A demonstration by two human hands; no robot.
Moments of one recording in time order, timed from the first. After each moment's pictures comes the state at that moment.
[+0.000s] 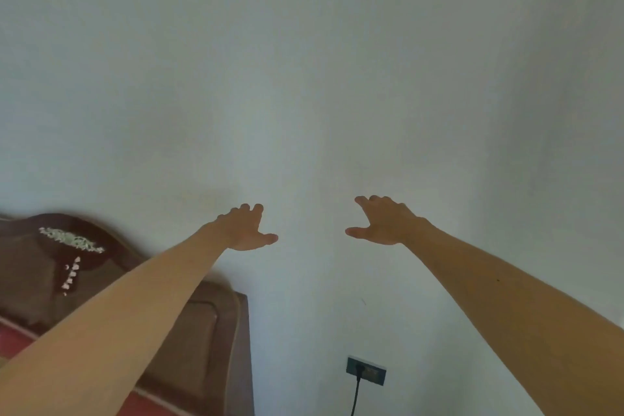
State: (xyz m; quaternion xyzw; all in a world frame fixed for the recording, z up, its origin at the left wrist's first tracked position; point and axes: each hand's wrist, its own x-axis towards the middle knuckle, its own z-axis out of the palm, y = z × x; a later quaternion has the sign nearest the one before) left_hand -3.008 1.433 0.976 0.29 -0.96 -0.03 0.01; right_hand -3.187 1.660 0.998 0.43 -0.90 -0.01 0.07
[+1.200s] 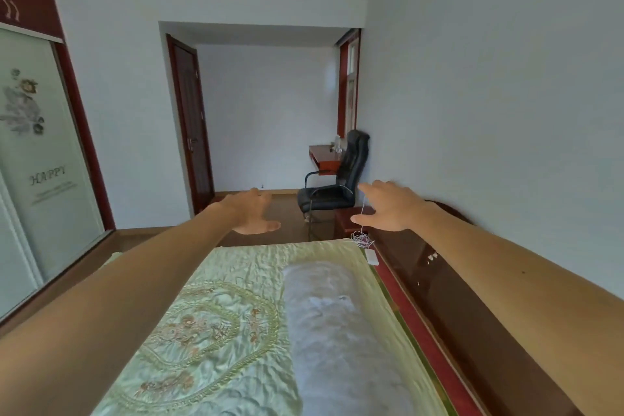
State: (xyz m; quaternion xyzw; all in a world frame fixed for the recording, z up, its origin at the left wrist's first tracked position) left_hand -2.297 1.439 1.038 0.71 -0.70 0.06 -0.04; right_hand -2.585 1.392 1.051 0.86 -0.49 0.05 0.10
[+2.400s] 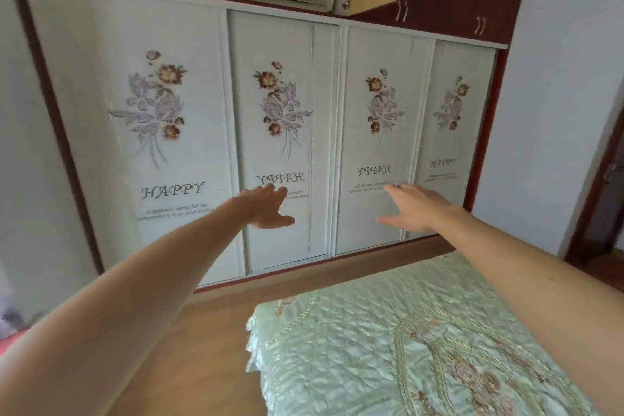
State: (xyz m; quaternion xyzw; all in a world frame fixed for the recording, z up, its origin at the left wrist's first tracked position) left_hand -1.987 1.786 1.032 0.98 -0.16 0.06 -0.07; right_hand -2.033 1.480 1.049 0.99 0.08 0.08 0.05
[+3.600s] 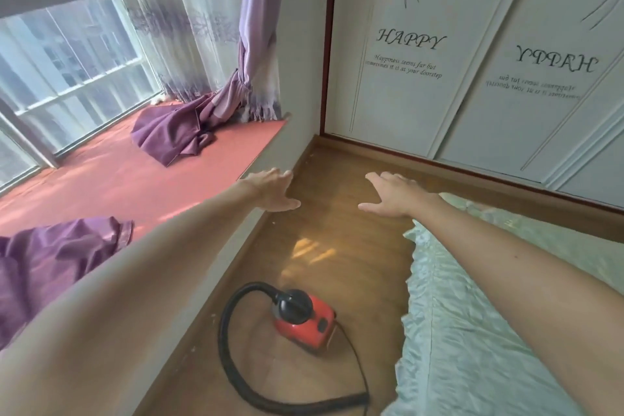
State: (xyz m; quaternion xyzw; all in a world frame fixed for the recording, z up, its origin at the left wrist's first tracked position) left_hand -2.206 2.117 0.773 0.97 0.20 -0.14 0.04; right_hand -2.047 1.899 0.779 0.89 0.44 -0.12 0.05
